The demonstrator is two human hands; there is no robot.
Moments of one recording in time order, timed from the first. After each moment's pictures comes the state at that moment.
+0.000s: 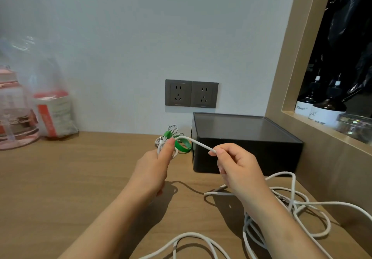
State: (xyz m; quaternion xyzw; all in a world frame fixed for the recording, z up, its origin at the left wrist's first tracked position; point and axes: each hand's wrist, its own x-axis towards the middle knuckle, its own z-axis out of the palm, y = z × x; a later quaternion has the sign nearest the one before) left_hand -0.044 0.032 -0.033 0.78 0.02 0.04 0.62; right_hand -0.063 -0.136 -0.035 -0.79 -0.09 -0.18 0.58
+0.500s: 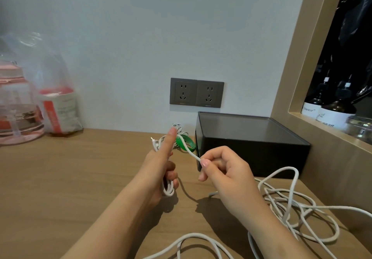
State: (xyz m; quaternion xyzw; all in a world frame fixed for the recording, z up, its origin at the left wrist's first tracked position) left_hand -0.046 0.028 -0.027 0.59 0.04 -0.06 0.80; right_hand -0.075 -0.112 -0.037 -0.80 -0.17 -0.17 0.54
